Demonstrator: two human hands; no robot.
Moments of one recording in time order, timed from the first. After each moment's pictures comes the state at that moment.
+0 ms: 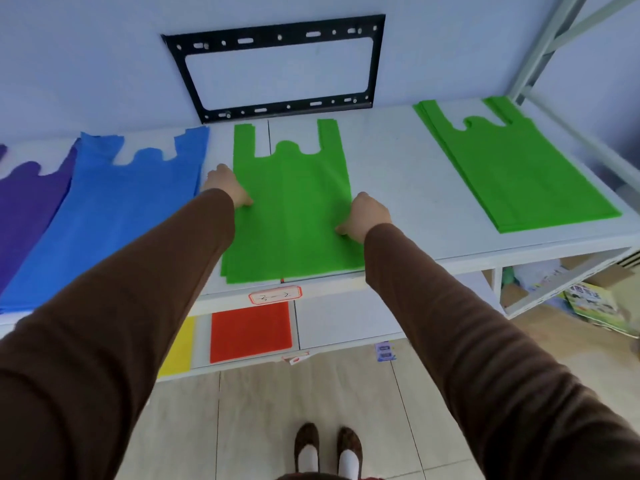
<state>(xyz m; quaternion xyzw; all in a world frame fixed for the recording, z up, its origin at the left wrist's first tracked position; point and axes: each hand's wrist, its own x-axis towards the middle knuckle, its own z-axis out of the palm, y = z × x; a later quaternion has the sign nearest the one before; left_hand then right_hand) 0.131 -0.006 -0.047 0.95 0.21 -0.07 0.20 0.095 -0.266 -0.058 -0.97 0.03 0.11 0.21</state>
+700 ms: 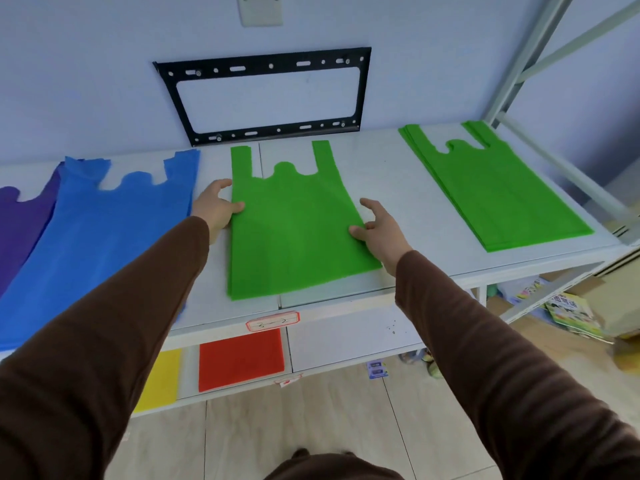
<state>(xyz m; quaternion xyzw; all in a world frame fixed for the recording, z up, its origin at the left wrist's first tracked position) 0.143 0.019 -0.062 0.81 0.19 -0.03 0.55 0.095 -0.306 -0.062 -0.82 0.06 0.07 0.57</state>
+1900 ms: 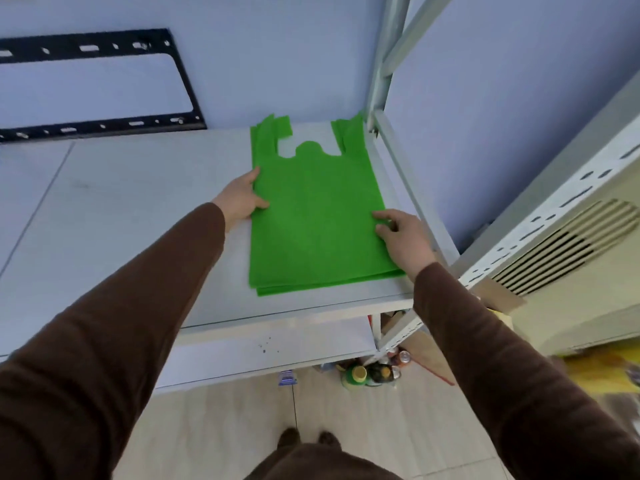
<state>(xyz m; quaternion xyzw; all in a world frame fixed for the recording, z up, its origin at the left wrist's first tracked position) 0.263 -0.445 -0.056 0.83 0.12 -0.13 0.53 0.206 -0.750 -0.071 -0.90 0.05 0.02 0.42</state>
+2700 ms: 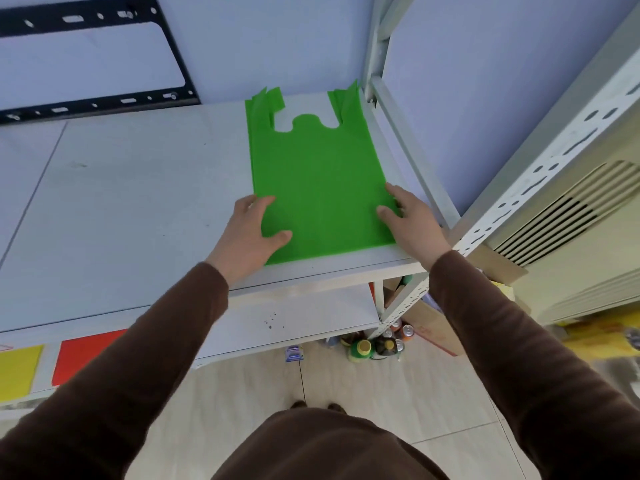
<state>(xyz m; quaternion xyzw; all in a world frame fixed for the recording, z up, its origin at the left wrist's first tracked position) 0.126 -0.476 -0.062 0.94 0.02 -0.08 0.34 0.168 -0.762 -0.075 -0.92 0.00 0.03 0.40</state>
